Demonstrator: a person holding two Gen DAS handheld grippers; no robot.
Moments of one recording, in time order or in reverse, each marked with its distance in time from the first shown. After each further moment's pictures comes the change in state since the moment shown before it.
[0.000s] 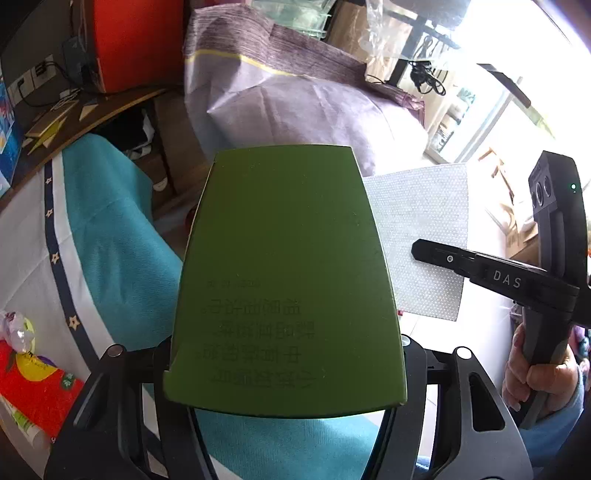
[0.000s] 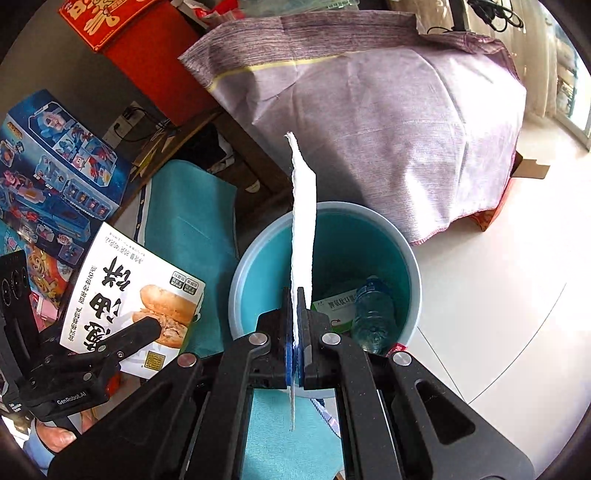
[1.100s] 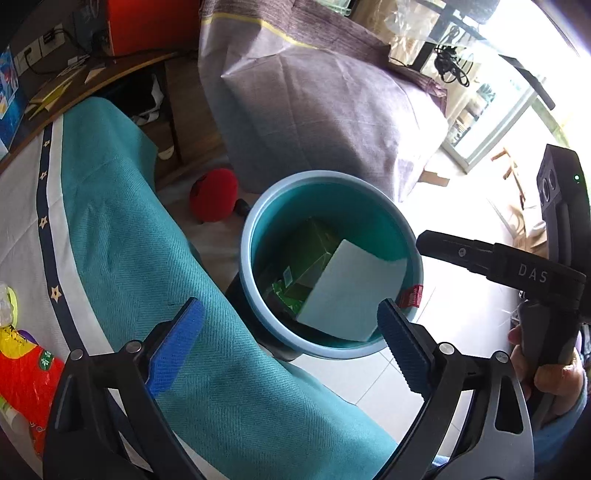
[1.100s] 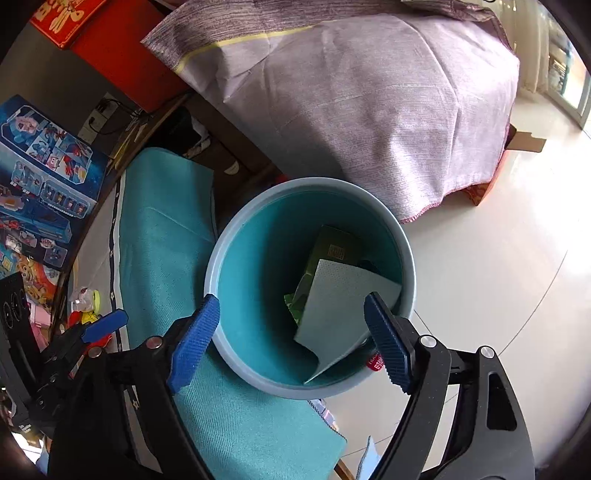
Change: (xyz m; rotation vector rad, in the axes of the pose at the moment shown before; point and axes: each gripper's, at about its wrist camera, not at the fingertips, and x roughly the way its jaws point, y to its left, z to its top) left arm 0.022 0.010 -0.012 -0.079 0.070 0.021; right arm 0.025 -0.011 0.001 0.064 0.086 -0.057
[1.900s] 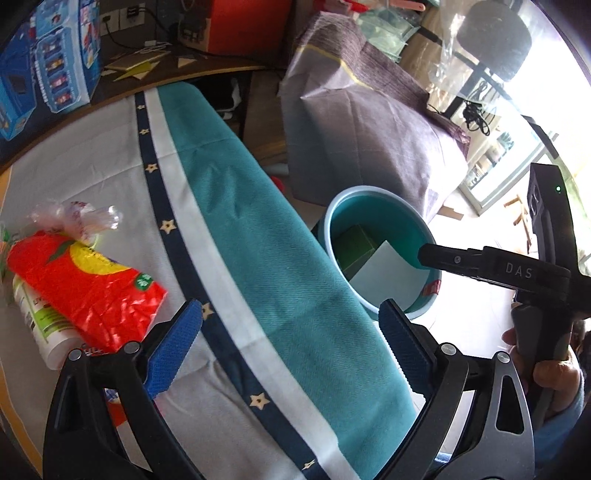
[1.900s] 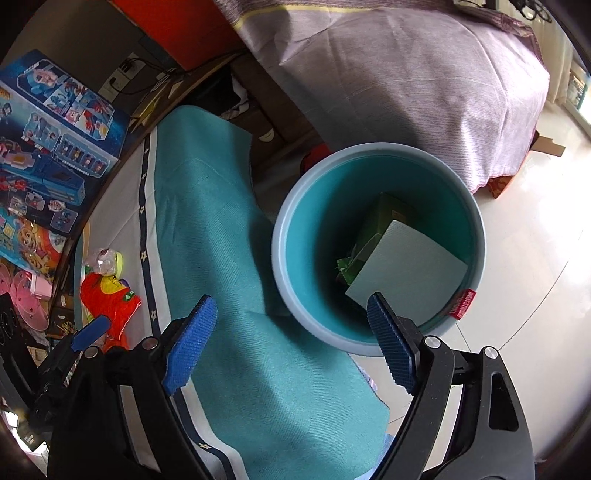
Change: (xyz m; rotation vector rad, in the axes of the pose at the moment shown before) left arm -0.084 0.082 -0.065 -0.166 -0.112 0.041; right arm 0.006 0.103 -0.035 -0.108 0.084 0.016
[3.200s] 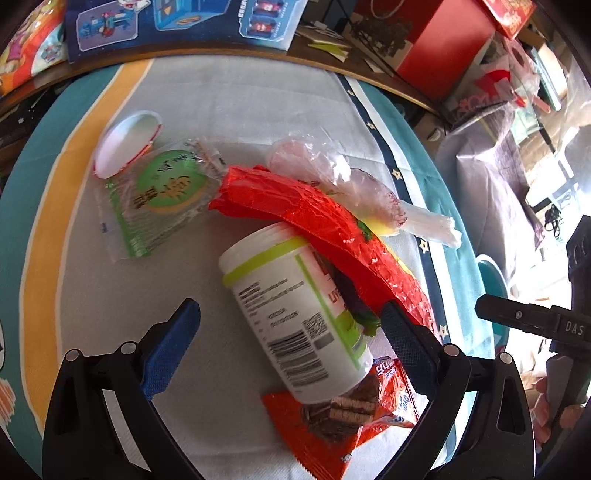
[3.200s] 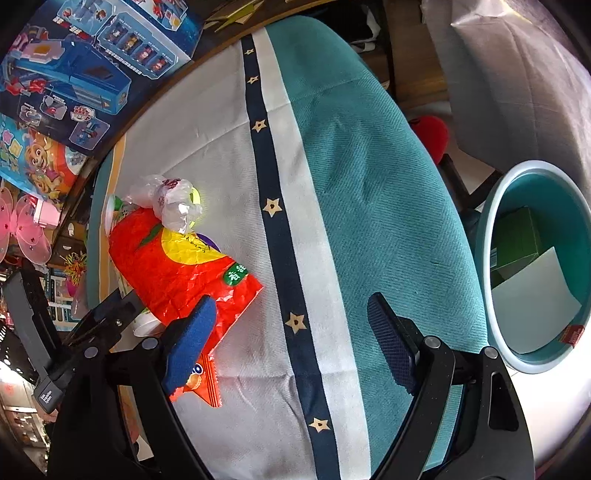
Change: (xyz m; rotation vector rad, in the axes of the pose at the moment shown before) left arm -0.021 0.221 -0.034 -0.371 -0.025 0.128; right arm 0.101 0.176 -0.003 -0.207 0.211 0.043
